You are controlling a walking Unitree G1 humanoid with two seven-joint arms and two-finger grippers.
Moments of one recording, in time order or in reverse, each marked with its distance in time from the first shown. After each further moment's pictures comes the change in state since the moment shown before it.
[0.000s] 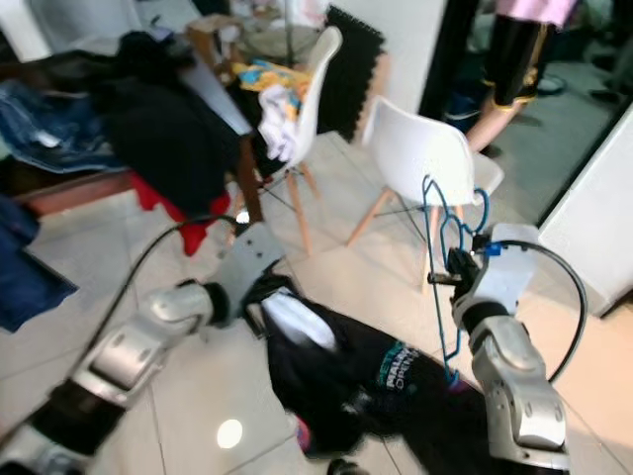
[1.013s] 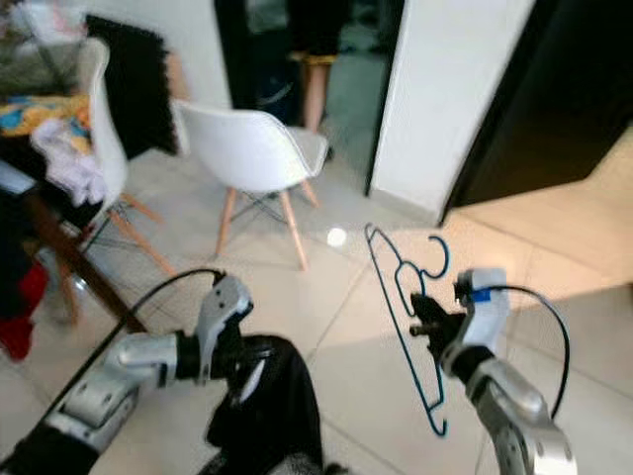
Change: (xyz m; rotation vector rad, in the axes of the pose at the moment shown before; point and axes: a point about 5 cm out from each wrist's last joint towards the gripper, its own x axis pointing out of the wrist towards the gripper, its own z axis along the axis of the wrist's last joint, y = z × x) left arm -0.008 -0.054 -0.032 -0.392 -0.254 -0.430; right arm -0.027 0.006 -0.041 0.092 0.151 0.348
